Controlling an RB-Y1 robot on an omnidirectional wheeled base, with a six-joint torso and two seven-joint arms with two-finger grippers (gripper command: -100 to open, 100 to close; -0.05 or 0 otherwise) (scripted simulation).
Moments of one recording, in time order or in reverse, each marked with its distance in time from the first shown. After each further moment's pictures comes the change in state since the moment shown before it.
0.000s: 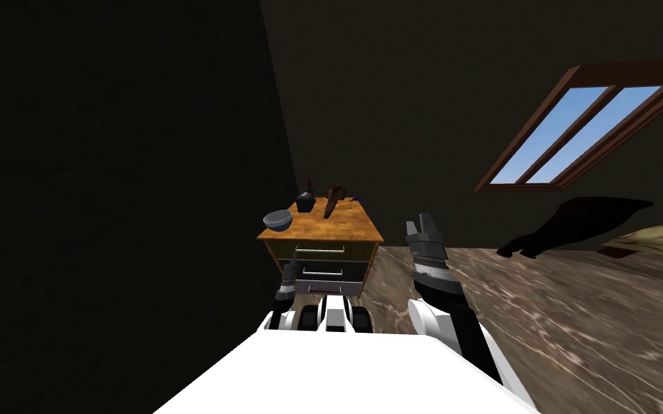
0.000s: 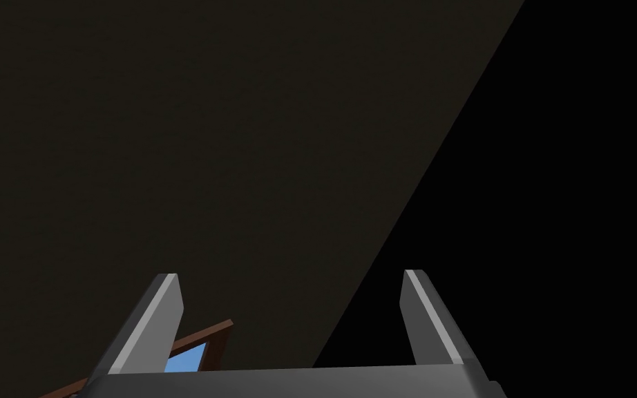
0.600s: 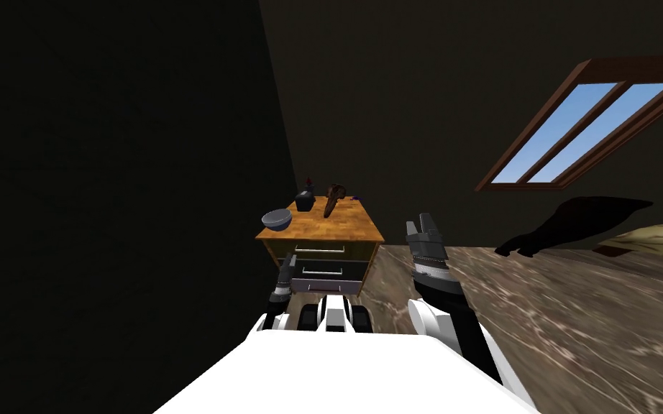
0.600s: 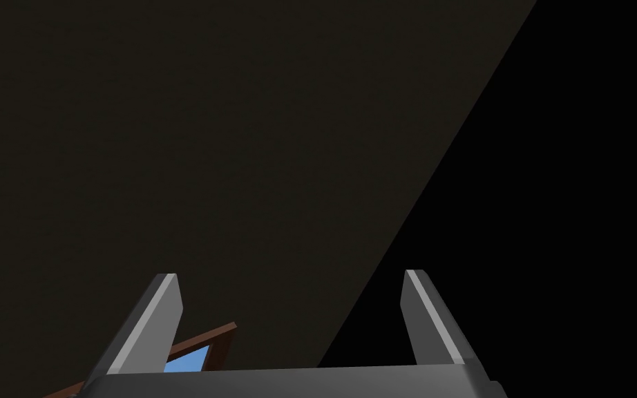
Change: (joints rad) left arm 0.016 0.060 -0.005 -0.002 -0.002 0.003 0.000; right arm 0.000 0.000 0.000 0.000 0.000 0.000 0.000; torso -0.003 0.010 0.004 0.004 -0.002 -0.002
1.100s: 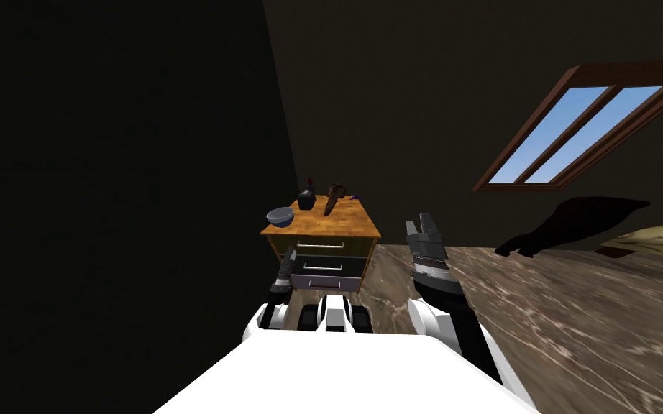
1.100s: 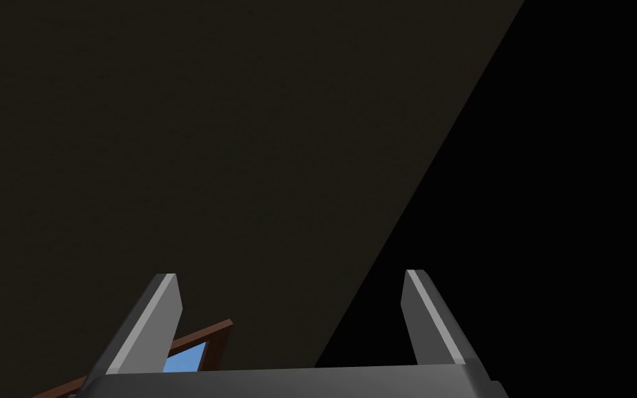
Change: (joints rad) left arm -0.047 0.039 -0.002 -0.025 0.004 0.105 0.002; right arm 0.000 0.000 0.000 0.000 0.000 0.000 0.000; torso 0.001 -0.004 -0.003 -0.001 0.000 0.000
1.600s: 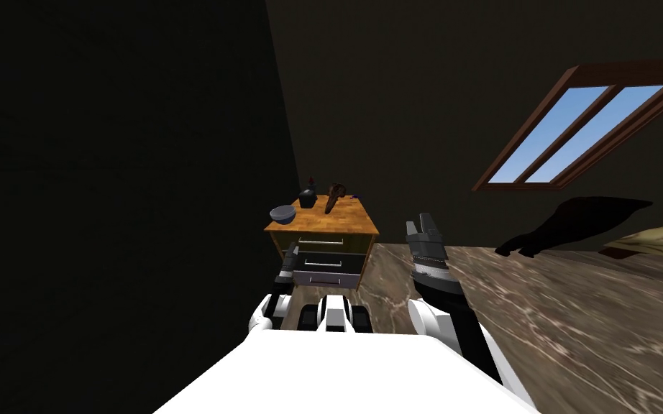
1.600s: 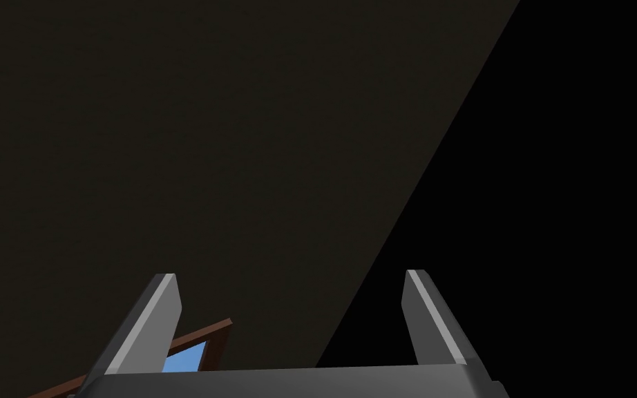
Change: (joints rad) left arm -0.054 -0.004 -0.001 -0.020 0.005 0.116 0.003; right arm 0.000 0.000 0.000 0.000 0.000 0.000 0.000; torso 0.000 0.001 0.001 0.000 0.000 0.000
